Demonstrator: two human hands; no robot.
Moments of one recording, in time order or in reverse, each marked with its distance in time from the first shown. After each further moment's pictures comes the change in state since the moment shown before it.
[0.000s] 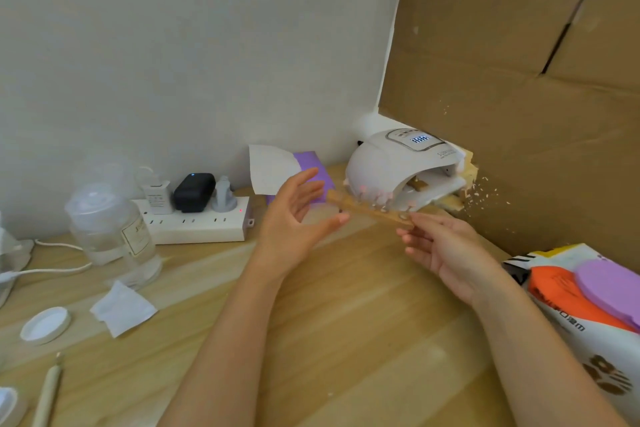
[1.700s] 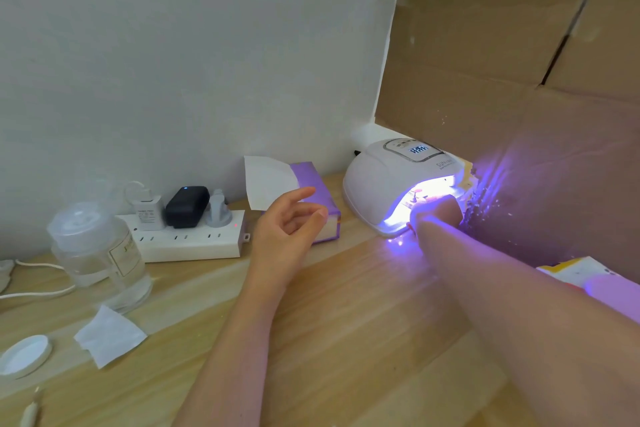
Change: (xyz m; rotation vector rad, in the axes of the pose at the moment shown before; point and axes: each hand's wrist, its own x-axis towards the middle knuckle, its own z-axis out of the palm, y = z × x) left_hand 0.002 -0.001 -0.002 -0.088 0.119 -0.046; right_hand 0.096 -0.003 0.010 -0.114 0.656 -0.017
